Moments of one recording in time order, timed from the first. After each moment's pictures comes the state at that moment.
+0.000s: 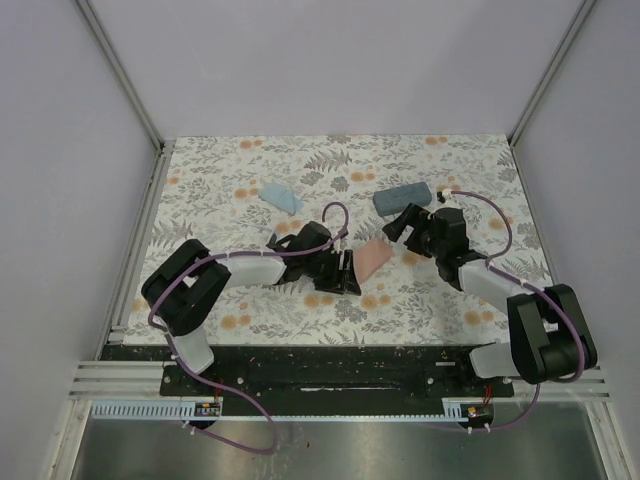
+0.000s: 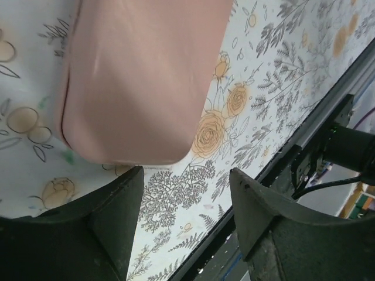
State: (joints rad) left arm -0.74 1.76 0.89 0.02 0.45 -0.68; right arm 0.25 1.39 0.58 0.31 -0.17 0.69
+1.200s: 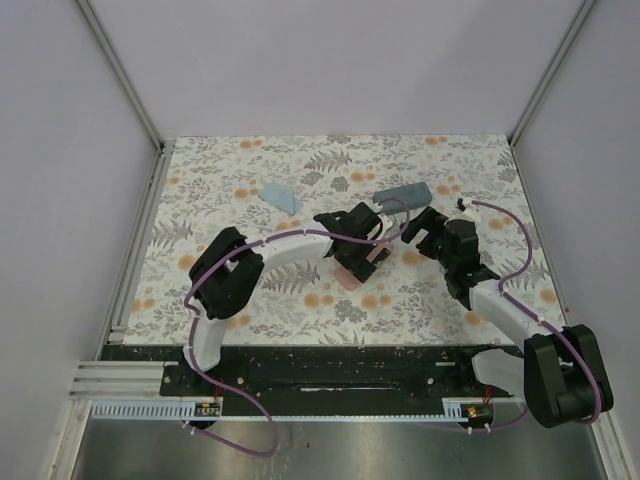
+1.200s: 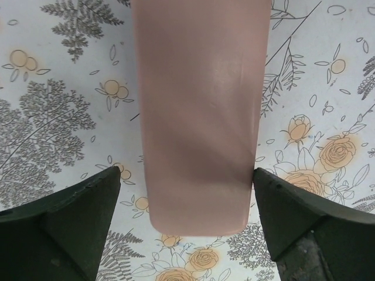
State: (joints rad) left arm -0.89 2.01 1.50 -0.55 -0.02 -0.07; right arm 0.25 1.15 0.47 0.28 0.07 0.70
